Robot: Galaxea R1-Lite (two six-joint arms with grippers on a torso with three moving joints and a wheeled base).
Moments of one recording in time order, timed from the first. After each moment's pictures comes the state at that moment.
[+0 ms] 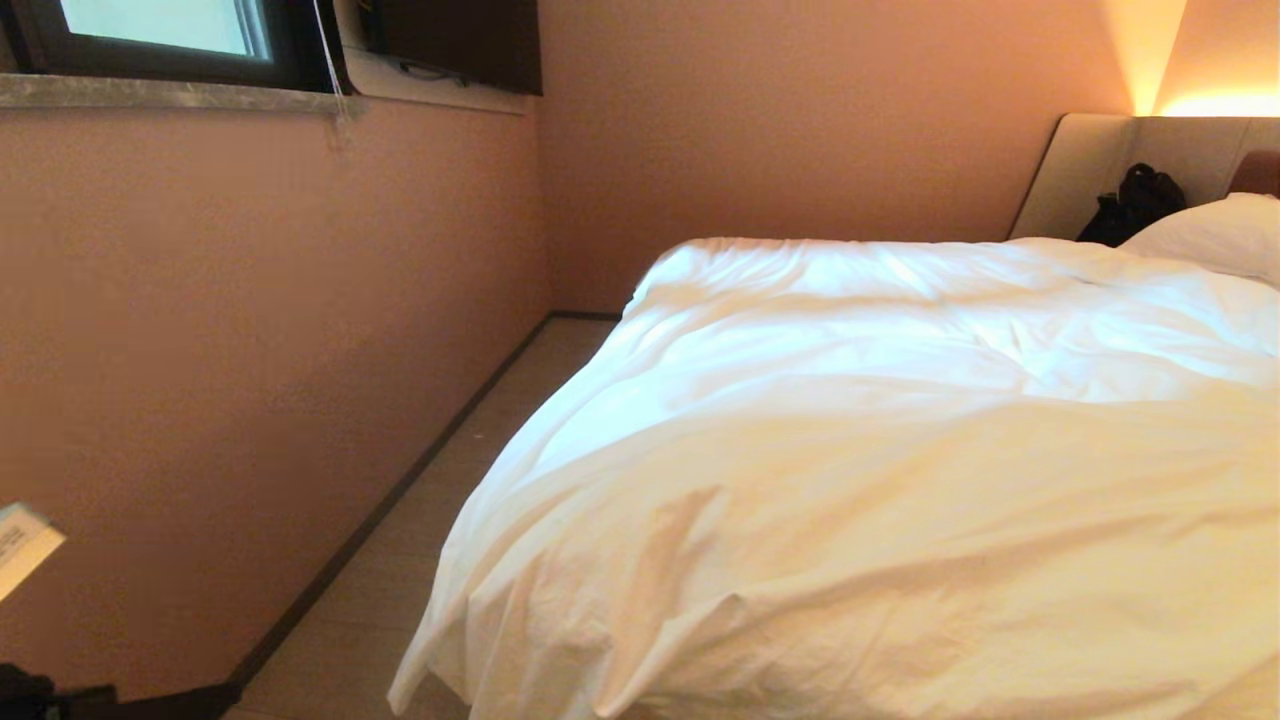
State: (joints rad) left arm -0.10 0.87 -0.58 0.38 -0.28 -0.33; right arm 0.01 0.00 -0.03 0.07 0.01 -0.02
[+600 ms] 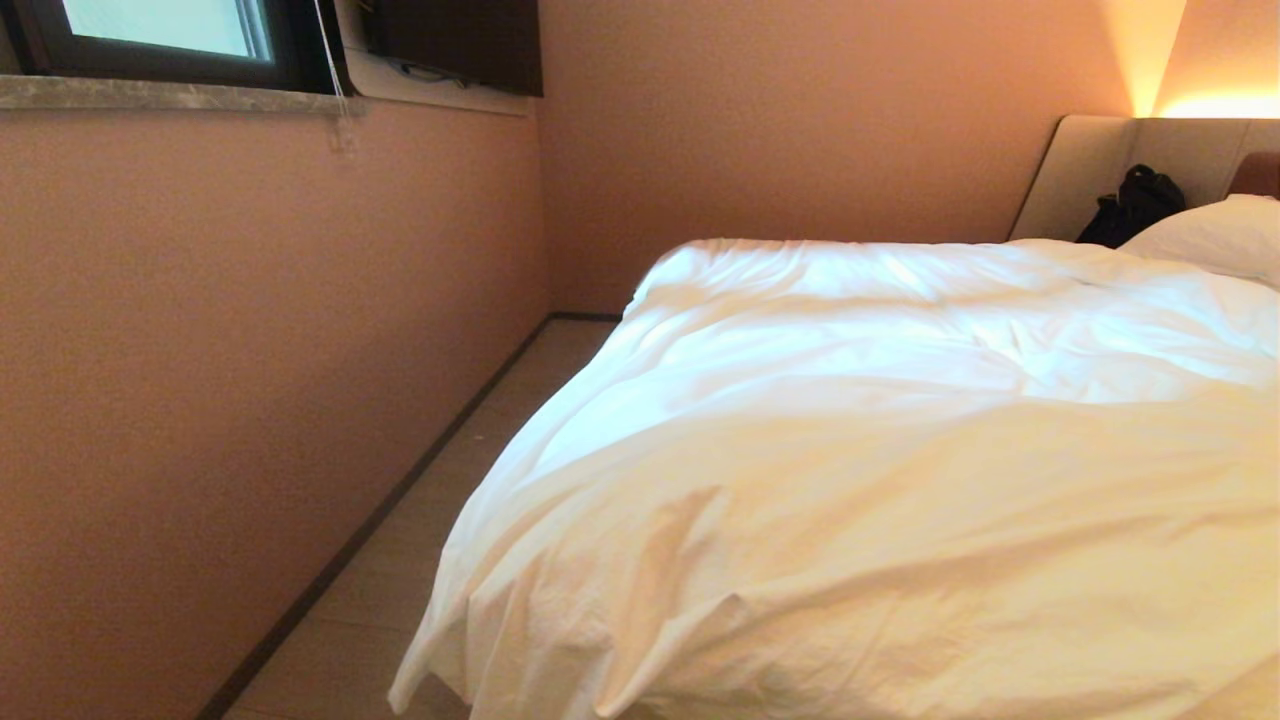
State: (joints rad) left arm -0.10 0.54 -0.52 0.47 -0.28 -0.33; right arm 0.01 0.00 -0.03 0.07 0.01 -0.02
